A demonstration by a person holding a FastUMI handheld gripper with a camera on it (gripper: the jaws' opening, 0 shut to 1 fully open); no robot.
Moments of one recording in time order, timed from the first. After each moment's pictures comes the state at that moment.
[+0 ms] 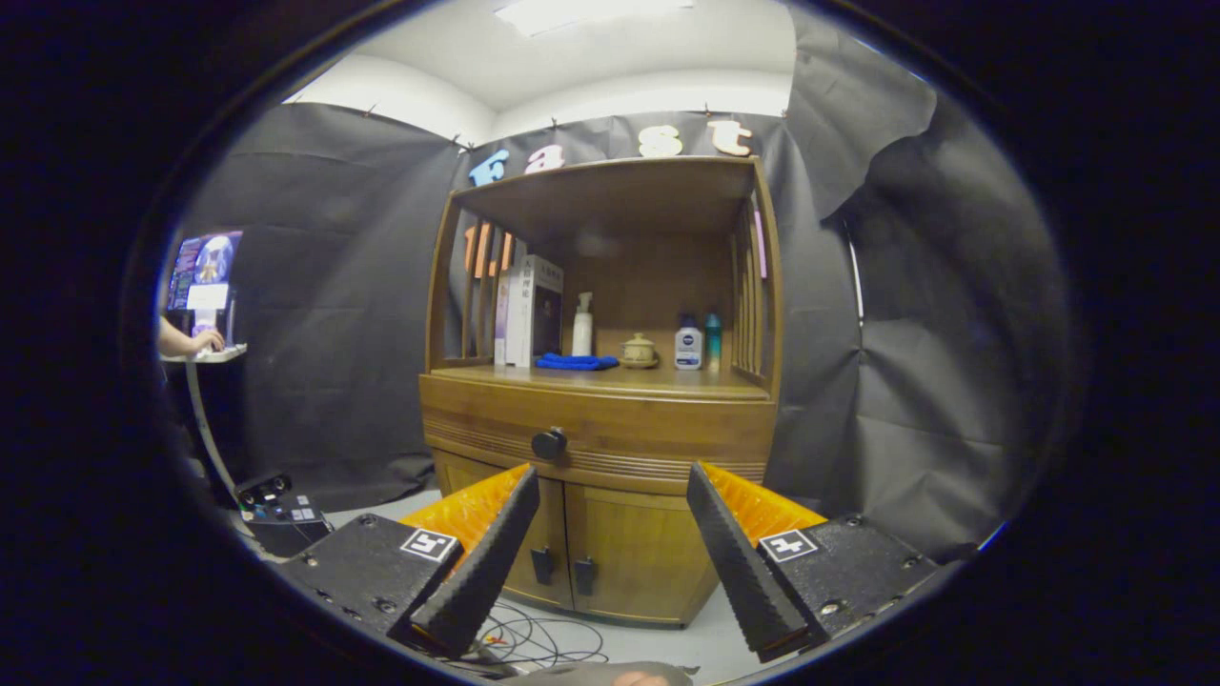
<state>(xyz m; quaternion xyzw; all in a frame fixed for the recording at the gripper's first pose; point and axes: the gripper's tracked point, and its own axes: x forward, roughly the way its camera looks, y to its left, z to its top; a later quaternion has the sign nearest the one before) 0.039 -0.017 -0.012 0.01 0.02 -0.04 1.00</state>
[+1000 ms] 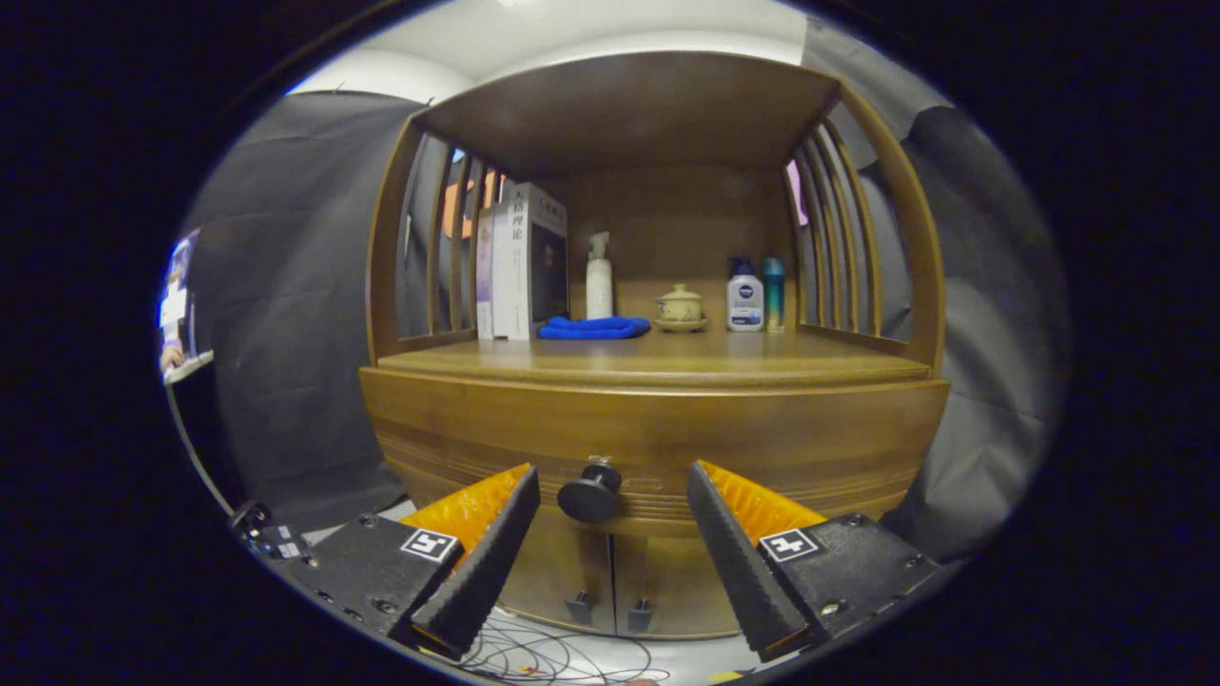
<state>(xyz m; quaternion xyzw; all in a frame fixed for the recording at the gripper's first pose) 0.241 0.041 -0.046 0.03 0.09 -0.05 0.99</state>
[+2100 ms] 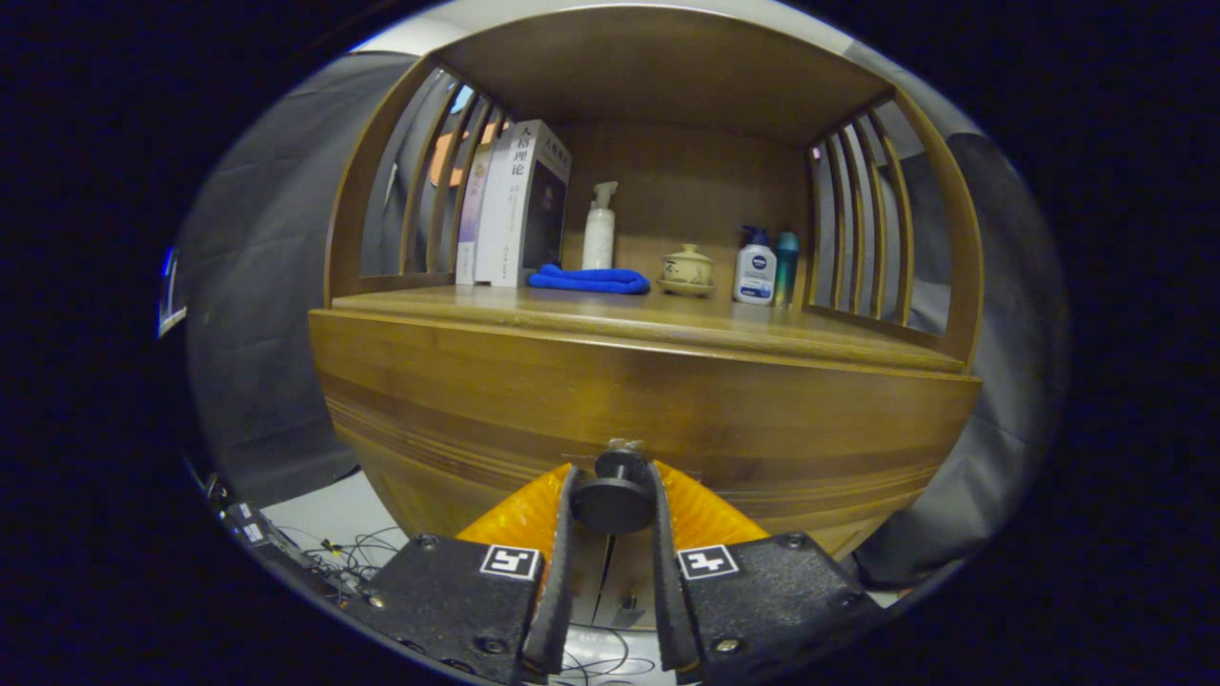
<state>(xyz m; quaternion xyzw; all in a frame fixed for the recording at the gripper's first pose) 0.272 0.051 -0.074 0.01 0.14 -0.10 0.99</state>
